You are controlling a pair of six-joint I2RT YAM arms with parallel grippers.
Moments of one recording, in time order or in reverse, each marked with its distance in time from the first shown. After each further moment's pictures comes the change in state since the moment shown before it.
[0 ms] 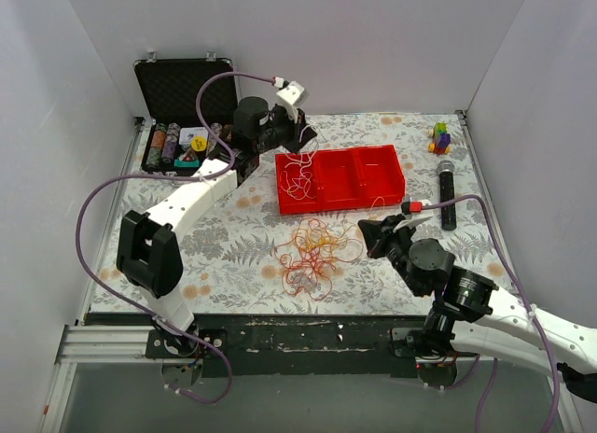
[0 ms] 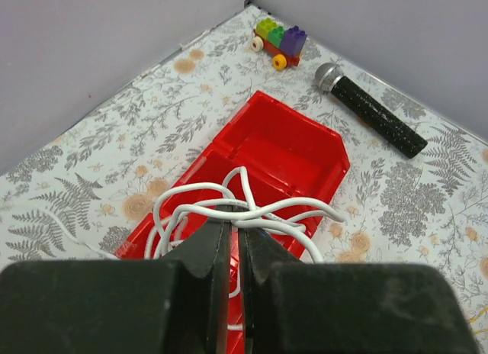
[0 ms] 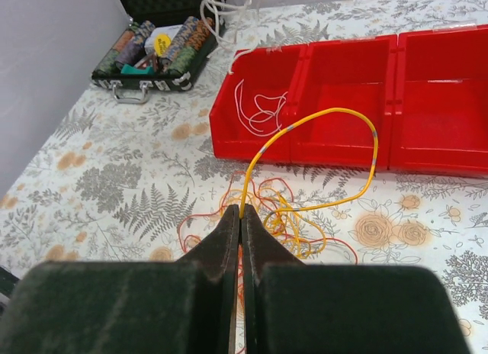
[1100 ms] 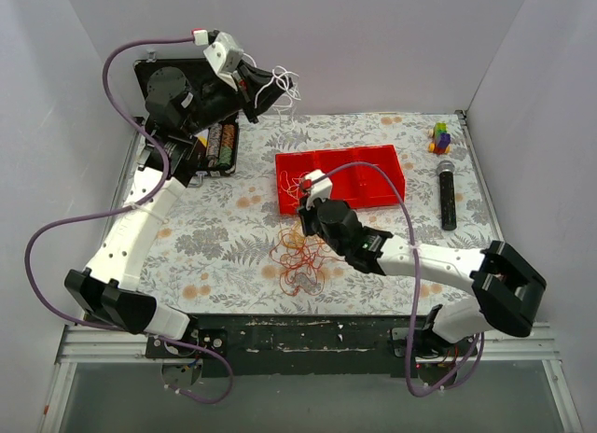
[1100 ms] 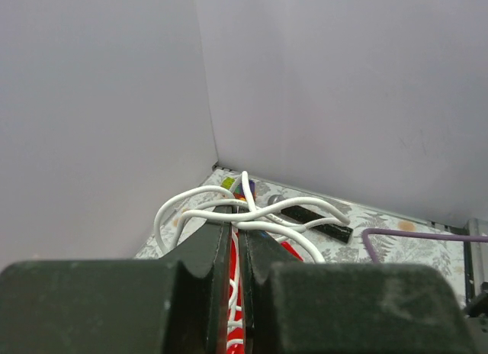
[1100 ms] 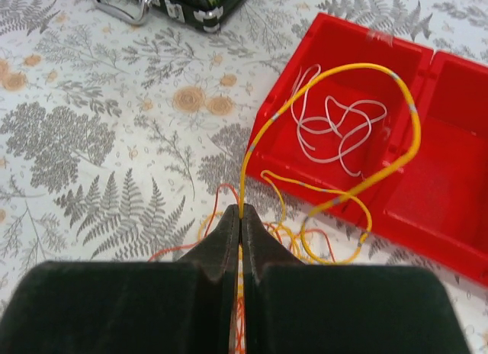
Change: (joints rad) left arm 0.129 -0.263 0.192 0.014 0.313 -0.093; right arm -0.099 0.856 0.270 0.458 -0.271 -0.278
